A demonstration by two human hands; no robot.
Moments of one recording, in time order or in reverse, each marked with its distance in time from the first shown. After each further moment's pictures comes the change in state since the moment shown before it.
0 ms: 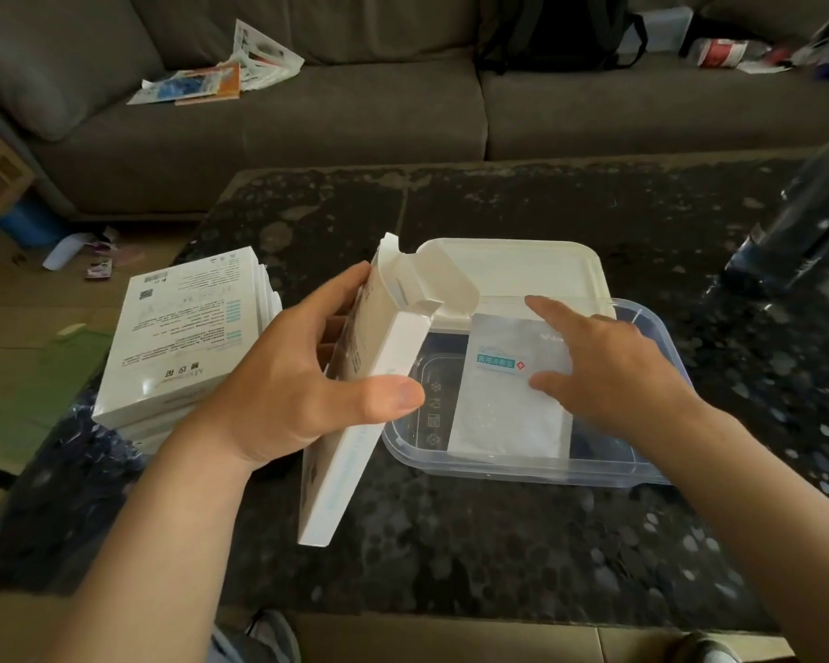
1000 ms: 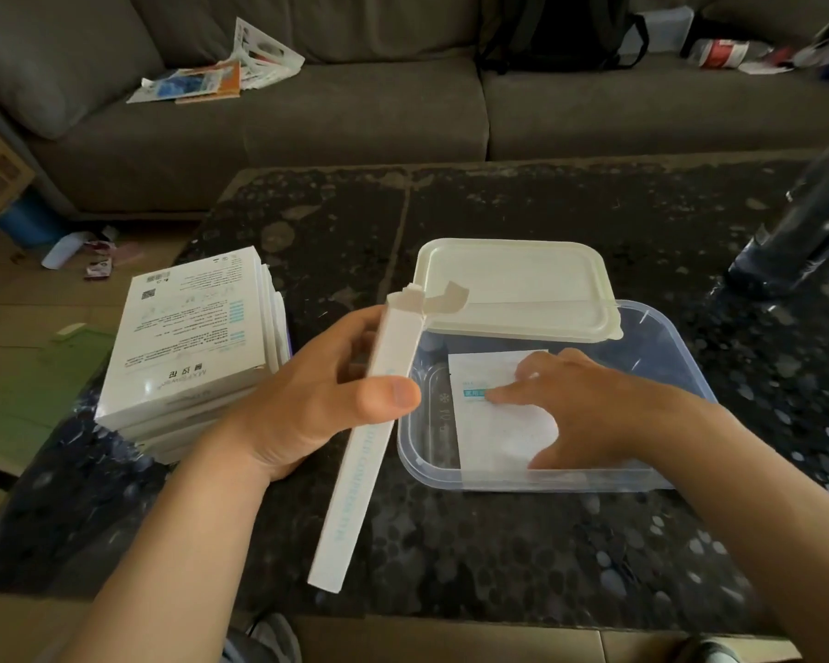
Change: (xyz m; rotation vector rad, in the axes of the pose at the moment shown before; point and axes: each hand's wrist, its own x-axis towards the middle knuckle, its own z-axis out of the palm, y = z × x) left_hand 0.004 -0.015 0.005 -0.177 -0.164 -0.164; right_hand 0.004 0.004 0.013 -0.257 -0.446 -0.331
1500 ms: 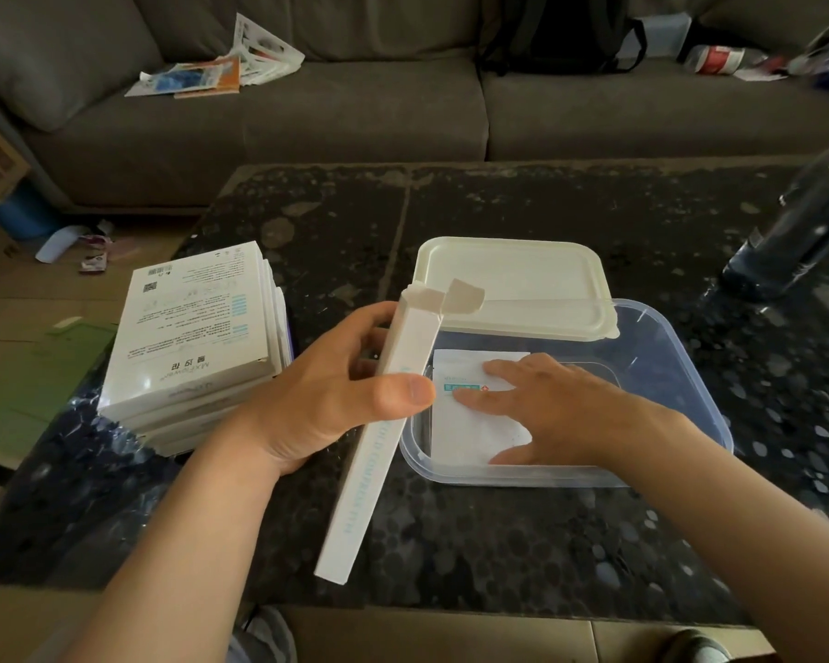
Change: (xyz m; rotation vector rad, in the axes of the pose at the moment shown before) left_hand 0.002 -0.003 0.004 0.039 0.003 0.020; right_hand 0.014 -0.012 0.012 -0.171 0.023 -0.102
